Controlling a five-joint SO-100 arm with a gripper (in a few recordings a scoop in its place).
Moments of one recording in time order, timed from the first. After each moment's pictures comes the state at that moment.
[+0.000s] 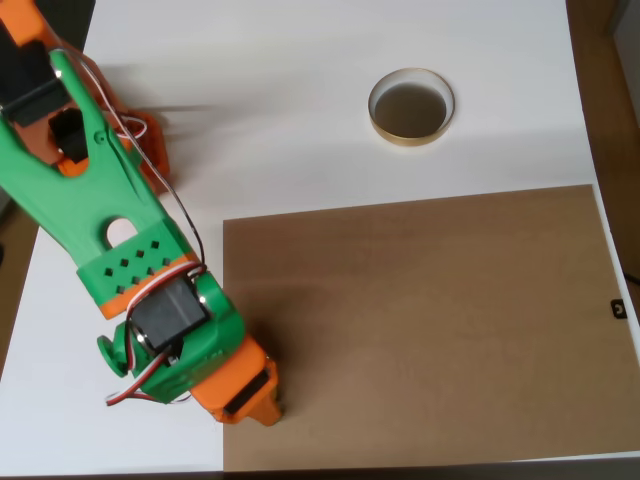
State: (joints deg) arm 10.4 77.1 95.9 66.9 -12.4
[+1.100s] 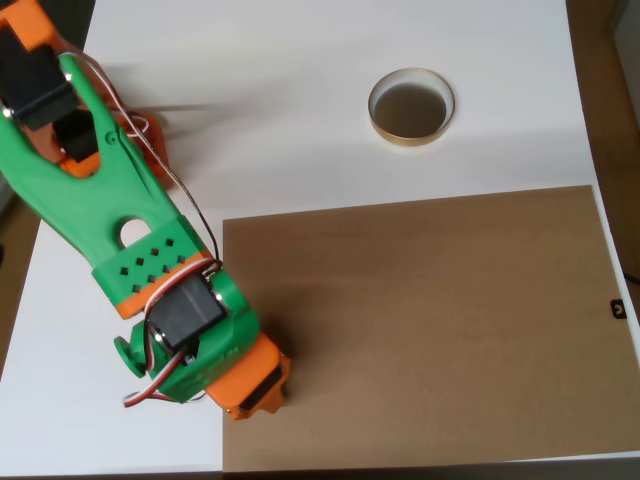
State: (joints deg) arm 8.3 75.2 92.5 68.9 -12.1
